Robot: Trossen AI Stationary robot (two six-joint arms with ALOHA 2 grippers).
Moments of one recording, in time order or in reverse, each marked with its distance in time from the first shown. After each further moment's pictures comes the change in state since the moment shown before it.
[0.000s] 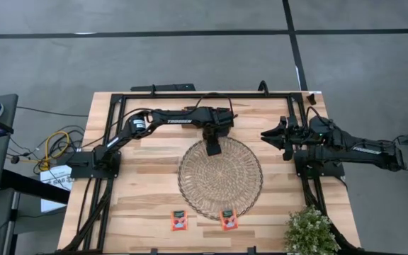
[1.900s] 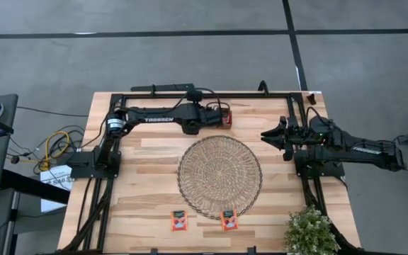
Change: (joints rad) left arm -0.044 -0.314 -0.170 -0.100 -0.971 0.283; right arm 0.000 0.000 0.000 0.003 -0.010 -0.019
